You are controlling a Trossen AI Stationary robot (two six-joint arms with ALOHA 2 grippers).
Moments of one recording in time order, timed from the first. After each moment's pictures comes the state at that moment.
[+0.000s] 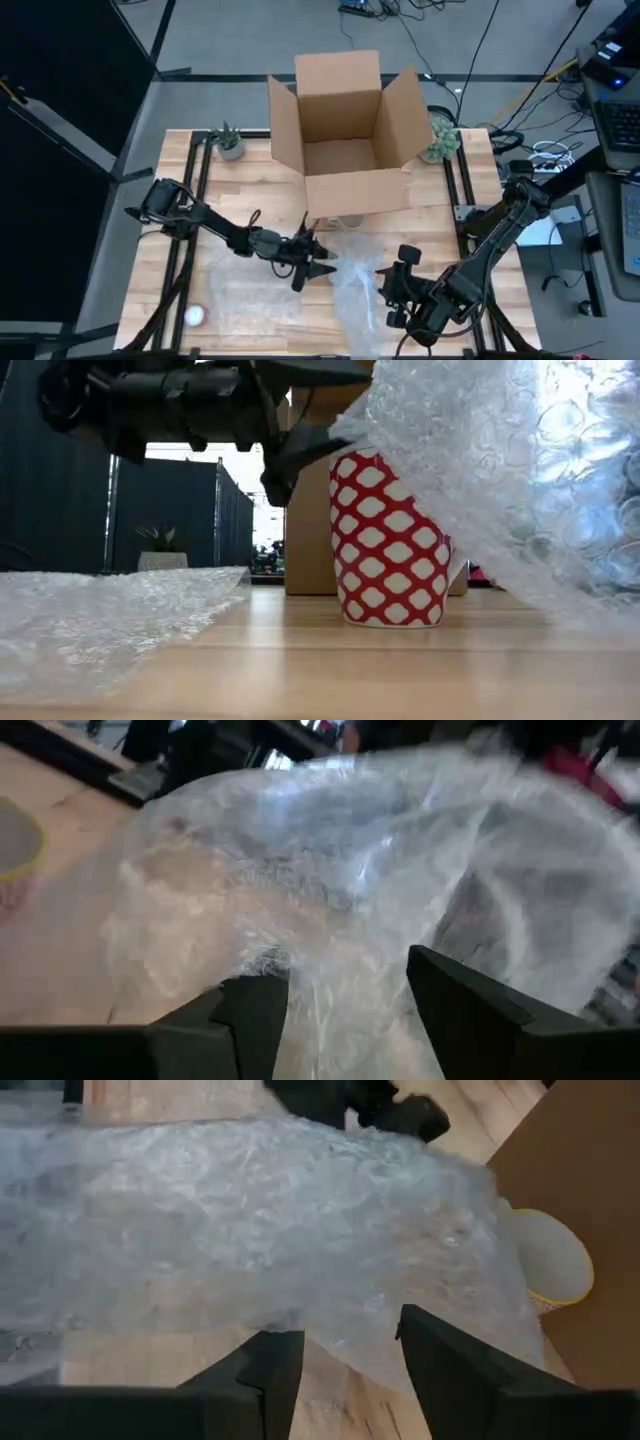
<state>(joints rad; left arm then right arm) -0.30 1.85 0.75 1.01 -0.07 -0.53 0.81 1.63 1.40 -0.94 0.76 0.86</state>
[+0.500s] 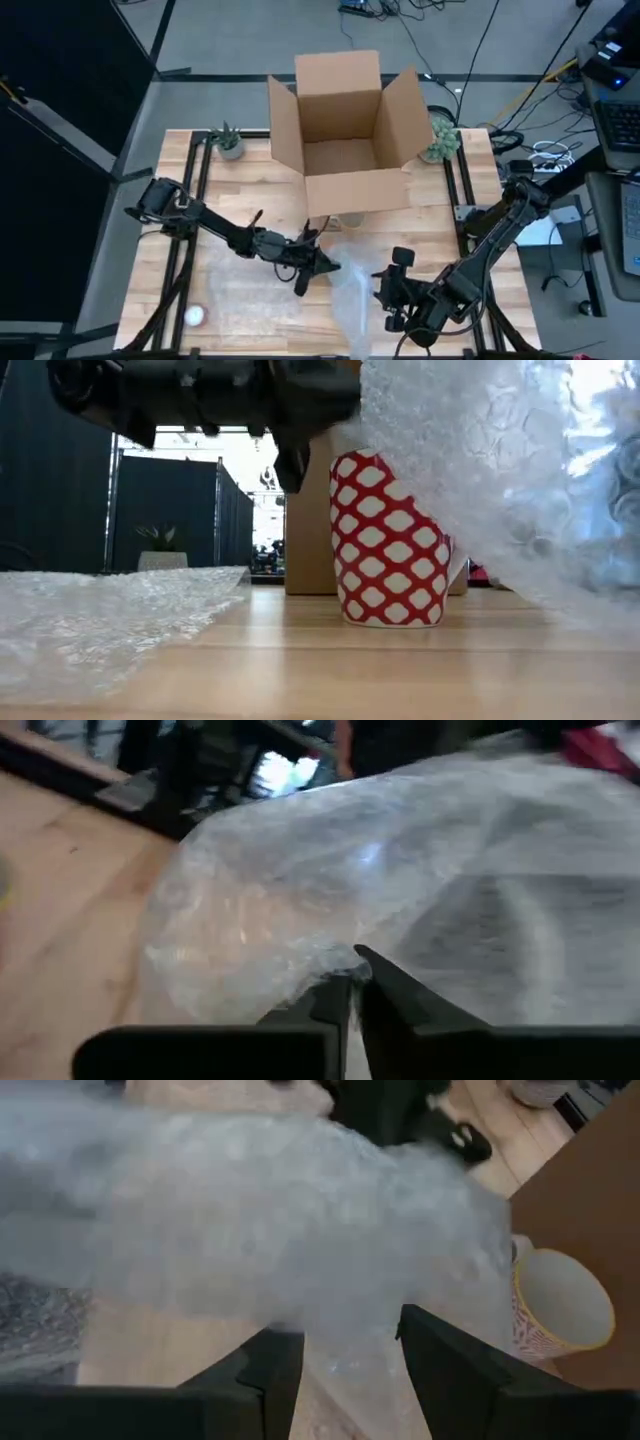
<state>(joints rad) -0.33 1.77 0.78 0.98 -0.05 -0.47 0.82 1.63 1.40 -0.86 0.75 0.74</state>
